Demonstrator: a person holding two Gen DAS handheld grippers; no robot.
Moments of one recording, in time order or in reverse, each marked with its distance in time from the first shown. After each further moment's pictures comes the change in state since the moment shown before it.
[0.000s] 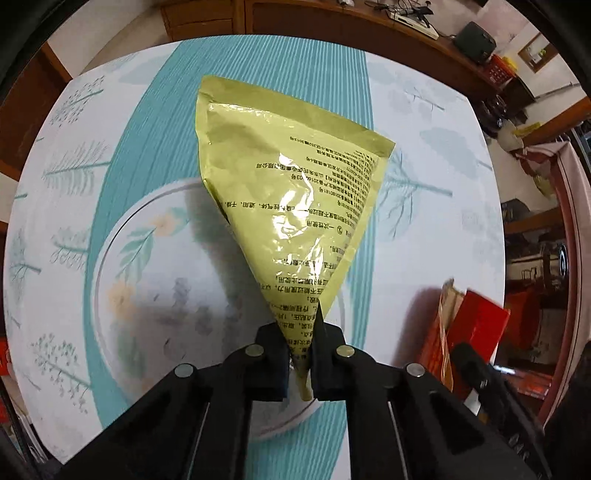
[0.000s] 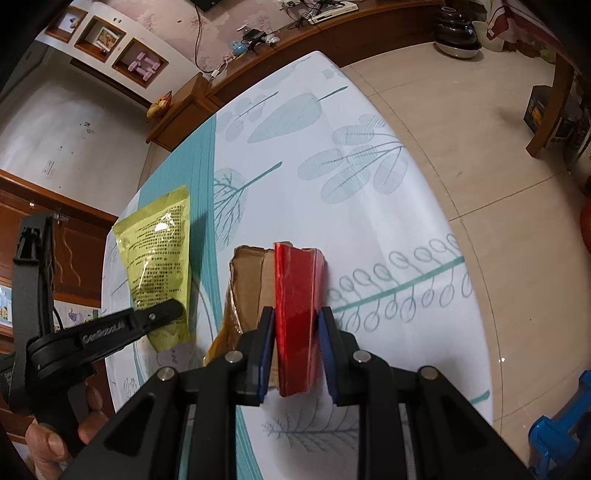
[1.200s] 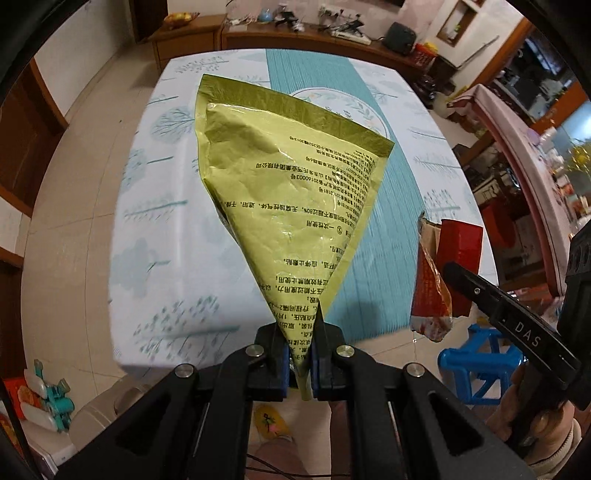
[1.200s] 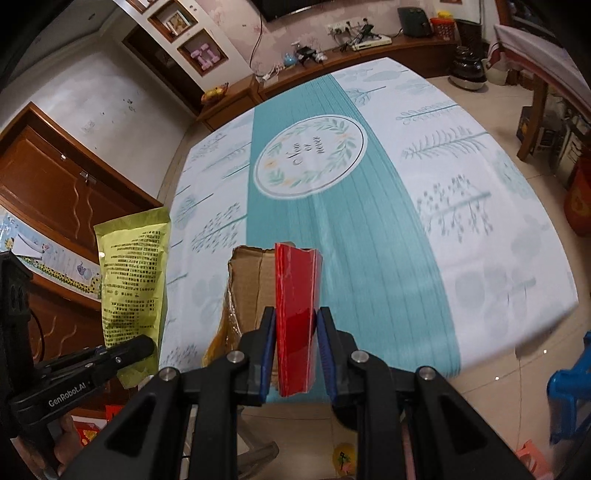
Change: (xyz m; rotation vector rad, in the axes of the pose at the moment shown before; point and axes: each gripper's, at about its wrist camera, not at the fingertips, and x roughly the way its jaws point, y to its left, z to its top) left arm -0.177 0.265 -0.319 0.244 -0.143 -0.119; right arm -0.106 0.160 -0.335 -0.116 -0.143 -0.017
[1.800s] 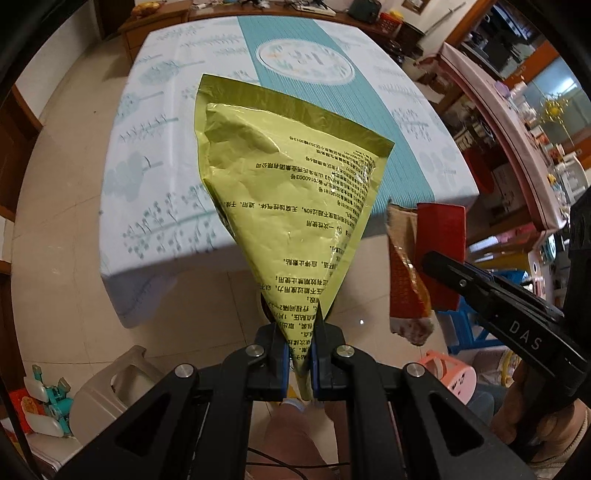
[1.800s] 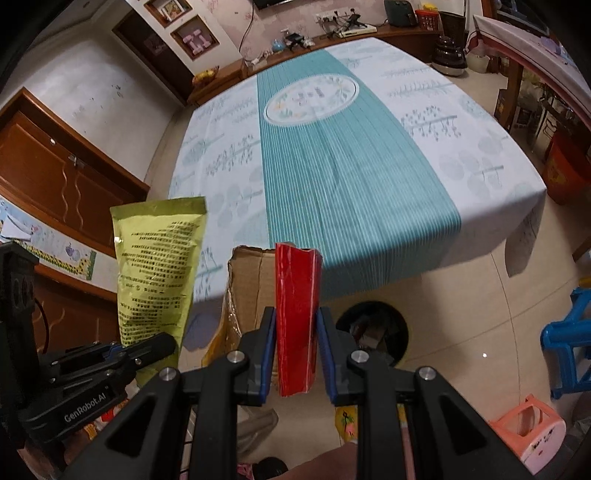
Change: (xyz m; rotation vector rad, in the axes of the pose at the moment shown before) left arm 0.001 0.008 -0.107 0.105 0.106 -0.068; right arm -0.036 0.044 -0.123 0.017 0.061 -0.083
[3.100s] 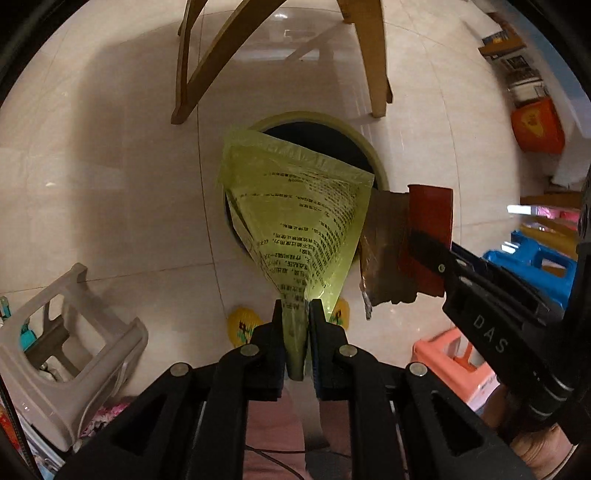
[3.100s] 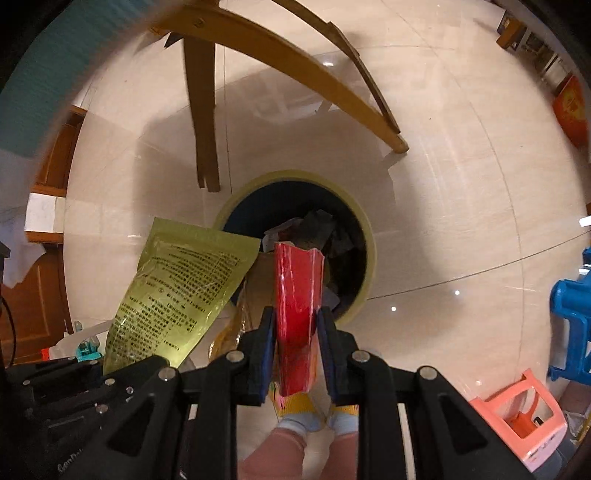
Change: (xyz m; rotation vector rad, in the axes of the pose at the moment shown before) left arm 0.382 -0.017 -0.073 -0.169 0.378 0.057; right arm 0.299 -0.177 -0.110 0.009 0.348 -0.129
